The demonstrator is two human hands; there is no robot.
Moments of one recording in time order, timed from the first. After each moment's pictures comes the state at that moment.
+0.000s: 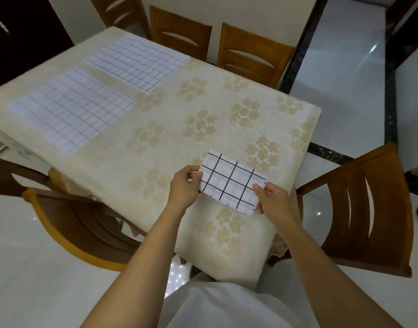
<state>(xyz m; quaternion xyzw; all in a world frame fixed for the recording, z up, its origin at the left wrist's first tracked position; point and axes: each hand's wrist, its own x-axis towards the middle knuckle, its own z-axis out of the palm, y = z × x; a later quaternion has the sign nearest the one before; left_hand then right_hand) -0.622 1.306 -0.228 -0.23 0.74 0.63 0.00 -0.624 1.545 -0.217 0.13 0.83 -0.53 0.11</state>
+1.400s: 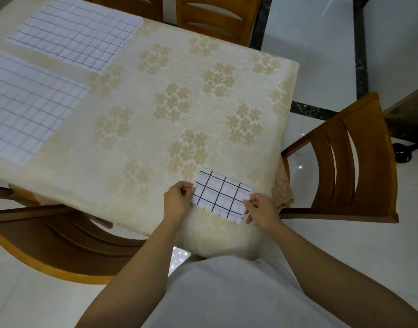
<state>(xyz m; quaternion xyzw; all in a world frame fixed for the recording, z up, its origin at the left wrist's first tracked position) -0.604 1.304 -0.329 -0.20 0.84 0.49 0.12 -0.575 1.558 -0.324 0.22 0.83 -0.46 0.23</state>
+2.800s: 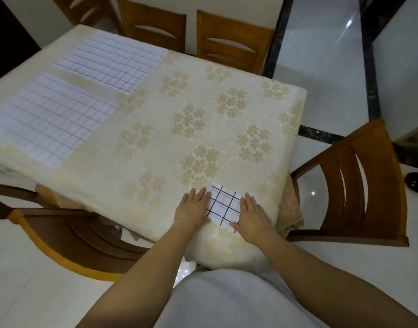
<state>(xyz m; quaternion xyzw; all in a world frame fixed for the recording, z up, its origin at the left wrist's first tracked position) -0.606 1.311 -0.314 0.09 0.96 0.07 0.27 -0.586 1.519 -0.310 -0.08 0.95 -0.04 0.30</state>
